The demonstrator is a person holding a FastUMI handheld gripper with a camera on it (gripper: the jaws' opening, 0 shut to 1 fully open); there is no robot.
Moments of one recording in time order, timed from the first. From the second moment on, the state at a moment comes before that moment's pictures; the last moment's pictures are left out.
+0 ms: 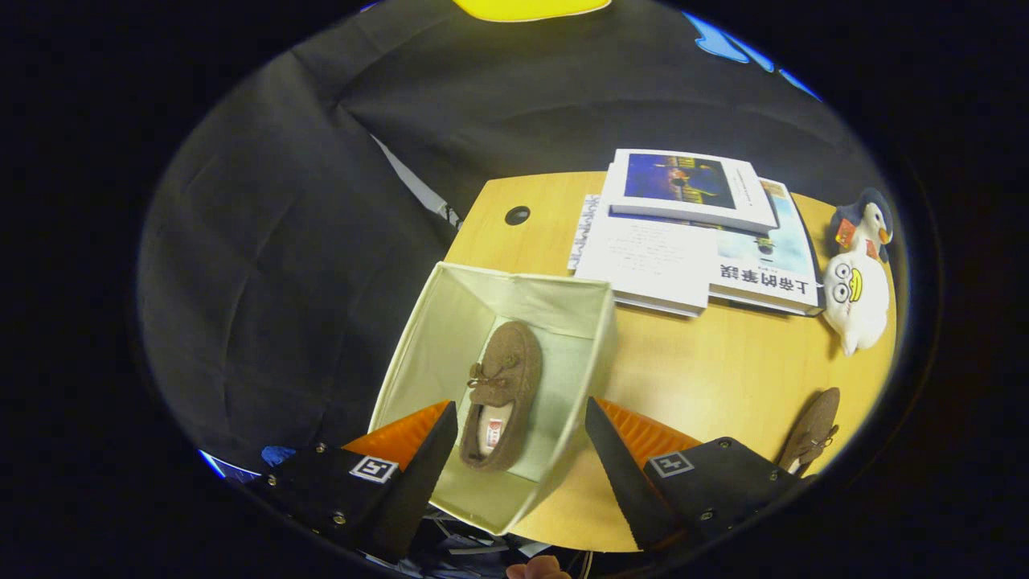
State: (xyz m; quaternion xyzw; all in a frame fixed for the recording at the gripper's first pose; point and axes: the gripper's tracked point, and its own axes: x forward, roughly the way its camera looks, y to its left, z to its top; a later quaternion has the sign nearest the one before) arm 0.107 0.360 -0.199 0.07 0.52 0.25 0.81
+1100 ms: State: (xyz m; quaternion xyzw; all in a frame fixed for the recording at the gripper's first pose) arm 0.082 0.093 -0.234 0.07 0.47 0.15 0.87
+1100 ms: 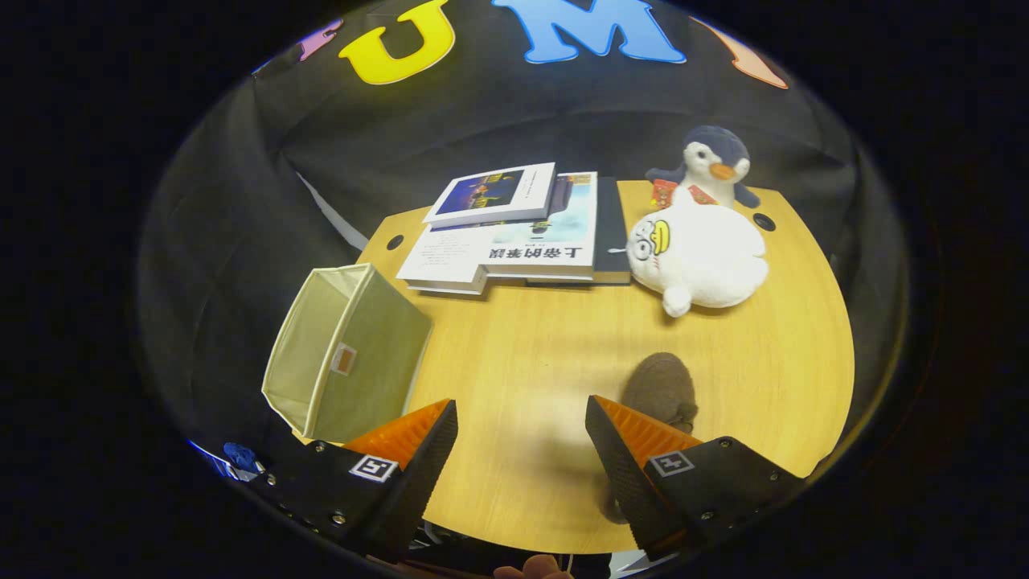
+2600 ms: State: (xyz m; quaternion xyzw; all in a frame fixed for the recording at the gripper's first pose) arm 0.073 -0.039 -0.364 -0.03 0.57 0.04 0.82
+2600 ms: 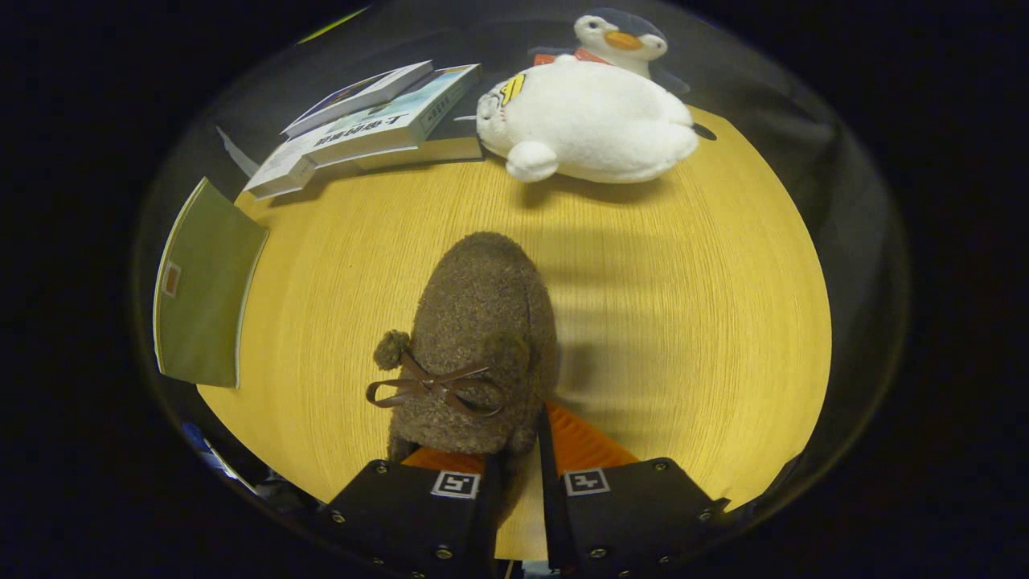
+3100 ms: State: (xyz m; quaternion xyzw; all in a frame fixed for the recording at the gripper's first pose) arm 0.083 0.016 -0.301 -0.01 0.55 0.08 0.83
